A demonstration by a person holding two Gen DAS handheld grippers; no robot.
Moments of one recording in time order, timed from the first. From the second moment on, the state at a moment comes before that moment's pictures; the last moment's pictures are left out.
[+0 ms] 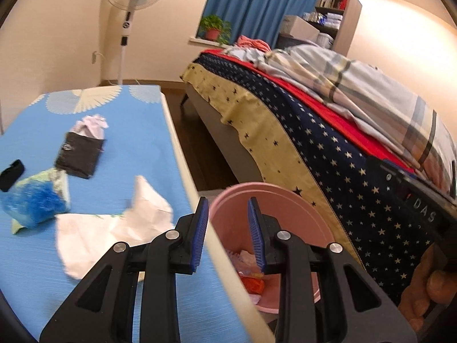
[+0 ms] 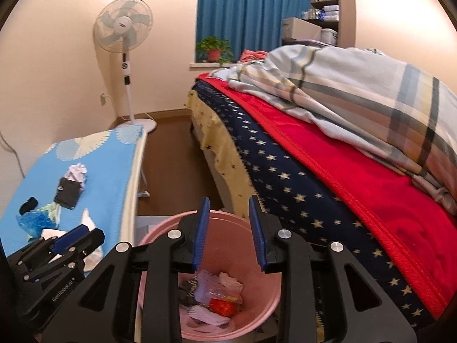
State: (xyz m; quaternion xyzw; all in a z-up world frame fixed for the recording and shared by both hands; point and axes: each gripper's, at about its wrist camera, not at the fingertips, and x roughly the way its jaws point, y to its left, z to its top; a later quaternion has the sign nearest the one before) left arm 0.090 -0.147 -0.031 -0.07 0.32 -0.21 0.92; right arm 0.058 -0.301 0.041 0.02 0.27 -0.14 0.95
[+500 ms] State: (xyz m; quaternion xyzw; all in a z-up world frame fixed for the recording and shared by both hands) left arm 0.085 -0.044 -0.005 -0.14 0.28 -0.07 0.95; right arm 0.086 -0.254 0.035 0.08 0.27 -0.04 0.96
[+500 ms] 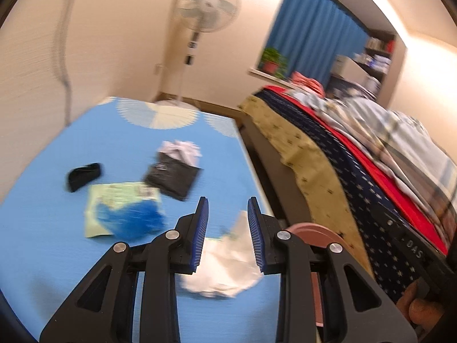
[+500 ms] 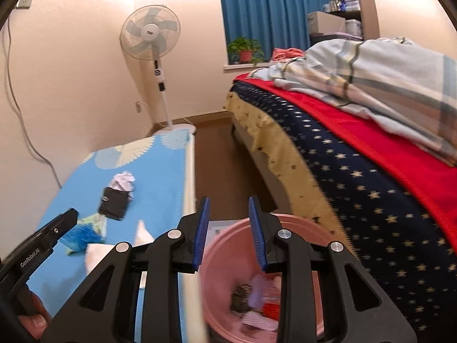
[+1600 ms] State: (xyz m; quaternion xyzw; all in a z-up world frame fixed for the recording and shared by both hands) left arm 0.130 0.045 -0.063 -0.24 0.34 0.06 0.91; right arm 0.340 -0.113 -0.015 0.09 0.42 0.18 0.89
